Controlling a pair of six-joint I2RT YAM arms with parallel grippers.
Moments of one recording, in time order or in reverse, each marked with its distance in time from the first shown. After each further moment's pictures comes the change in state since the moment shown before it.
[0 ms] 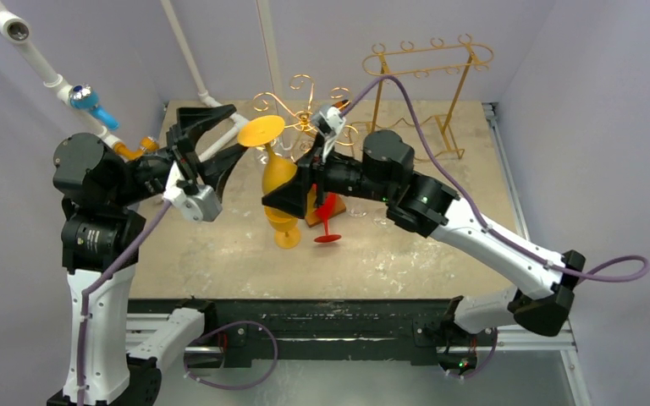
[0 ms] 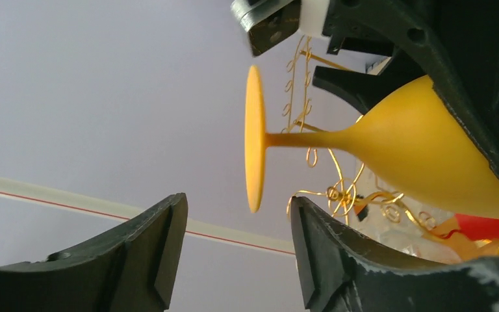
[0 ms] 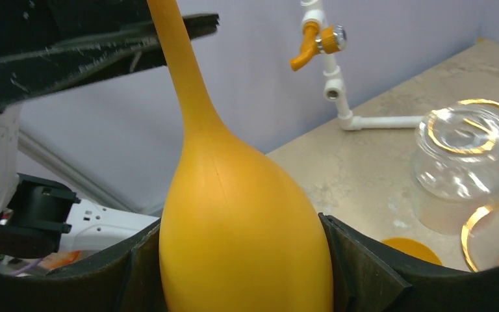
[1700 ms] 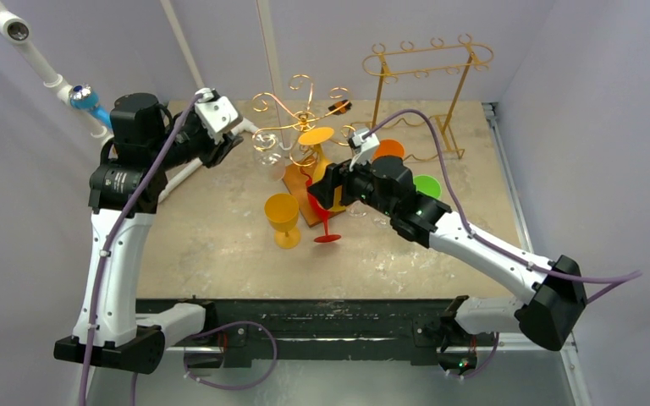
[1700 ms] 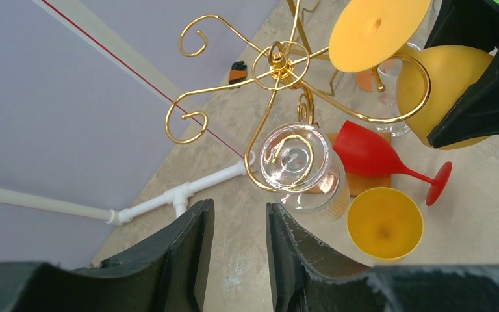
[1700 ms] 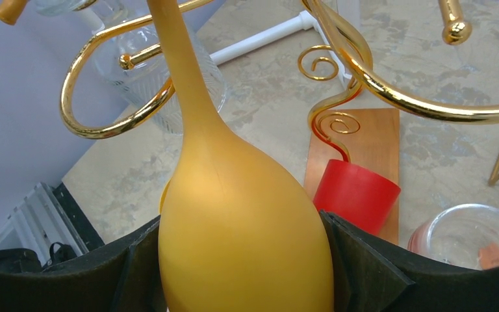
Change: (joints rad) left arm 0.000 0.219 0.063 -0.333 -0.434 -0.454; right arm -0.183 -0.132 -0.516 0.176 0.348 -0.038
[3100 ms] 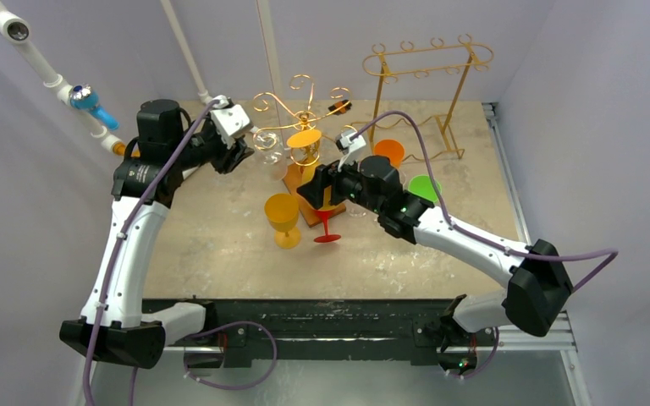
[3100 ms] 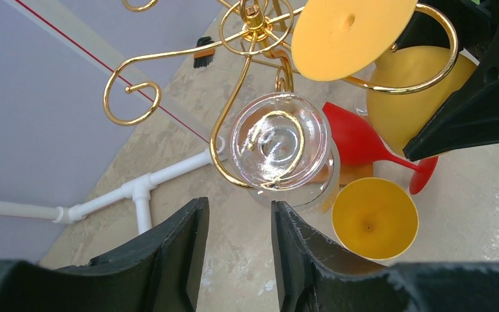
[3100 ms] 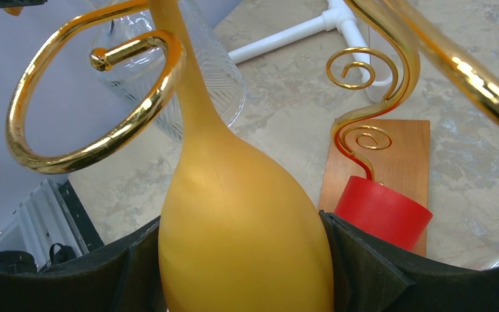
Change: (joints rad) left arm -0.002 0.029 -0.163 0.090 0.037 -0.011; right arm -0.001 0.112 -0.009 0.146 -0.056 -0.002
